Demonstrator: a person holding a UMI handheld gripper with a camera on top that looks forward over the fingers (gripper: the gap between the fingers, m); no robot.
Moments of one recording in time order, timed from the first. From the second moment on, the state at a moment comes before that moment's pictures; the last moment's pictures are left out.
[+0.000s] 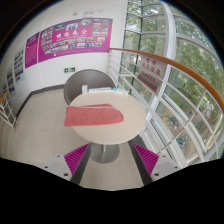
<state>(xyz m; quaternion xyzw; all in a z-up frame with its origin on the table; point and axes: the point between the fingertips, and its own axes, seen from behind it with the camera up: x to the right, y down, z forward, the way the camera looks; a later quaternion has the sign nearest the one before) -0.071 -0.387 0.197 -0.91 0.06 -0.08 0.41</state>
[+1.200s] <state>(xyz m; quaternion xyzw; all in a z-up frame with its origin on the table) -0.320 -0.018 0.006 -0.91 -0.06 -0.03 0.41</state>
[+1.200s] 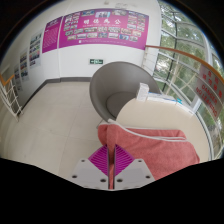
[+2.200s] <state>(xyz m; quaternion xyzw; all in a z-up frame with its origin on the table) -0.063 -0.060 0.119 -0.91 0.02 -0.03 0.42</state>
